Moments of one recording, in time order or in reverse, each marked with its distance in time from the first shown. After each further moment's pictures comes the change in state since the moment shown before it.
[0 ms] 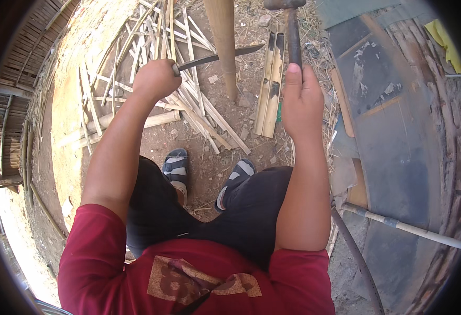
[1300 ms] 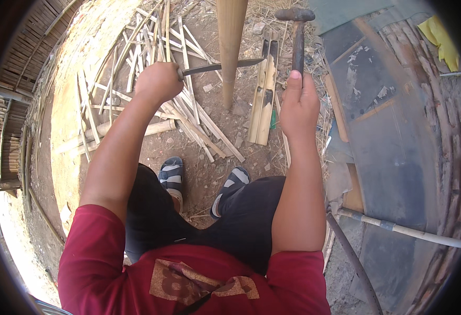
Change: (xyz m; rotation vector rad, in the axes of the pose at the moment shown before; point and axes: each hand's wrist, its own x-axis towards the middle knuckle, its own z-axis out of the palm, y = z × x) left_hand 0.008 0.039 -0.021 0.119 -0.047 0.005; right_hand 0.019 0.016 -0.019 0.042 0.128 -0.044
